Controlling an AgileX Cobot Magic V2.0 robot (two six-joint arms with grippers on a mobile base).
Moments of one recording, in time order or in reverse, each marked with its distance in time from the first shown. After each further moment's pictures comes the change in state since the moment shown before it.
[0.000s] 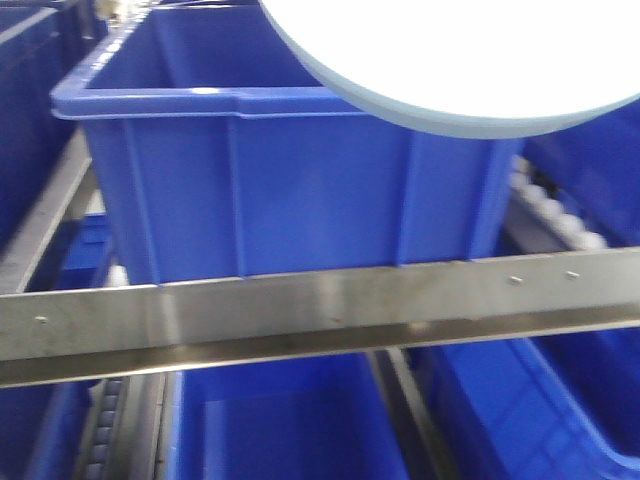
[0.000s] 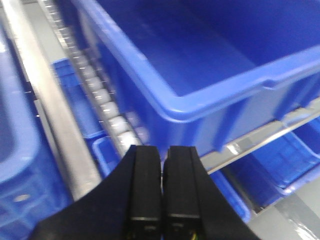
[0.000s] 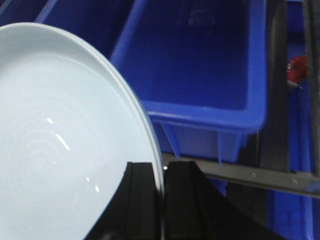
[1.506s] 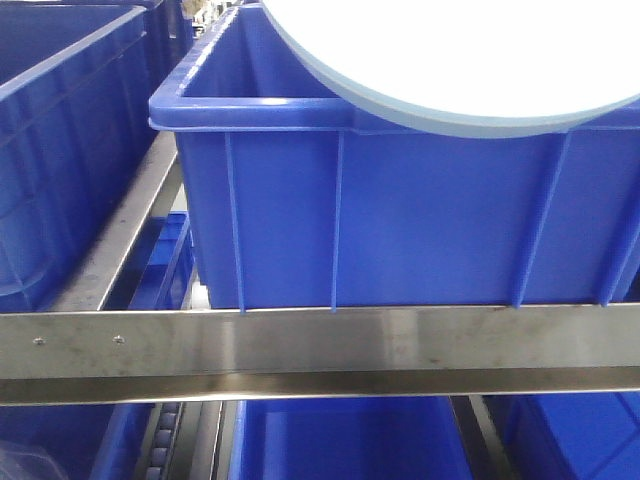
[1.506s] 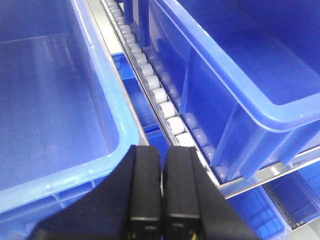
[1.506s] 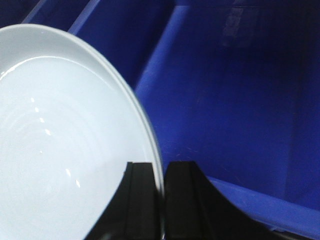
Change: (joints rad) left arm 0.000 0.000 0.000 0.000 0.000 -0.001; right arm 0.000 0.000 0.000 0.000 0.000 0.000
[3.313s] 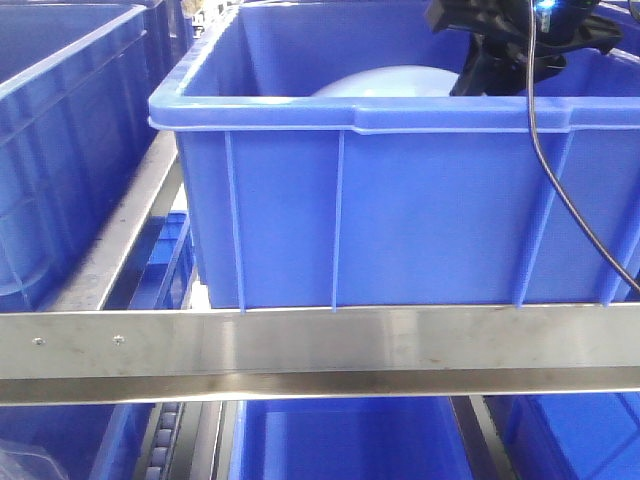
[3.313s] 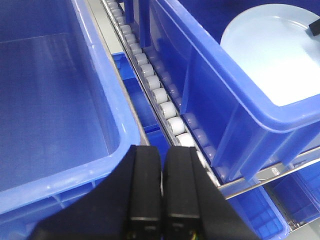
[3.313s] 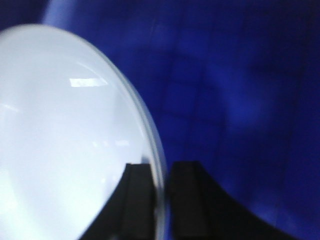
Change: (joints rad) left arm 0.000 0.000 0.000 0.000 0.000 0.000; right arm -0.106 0.866 -0.584 -0.085 0.099 -0.002
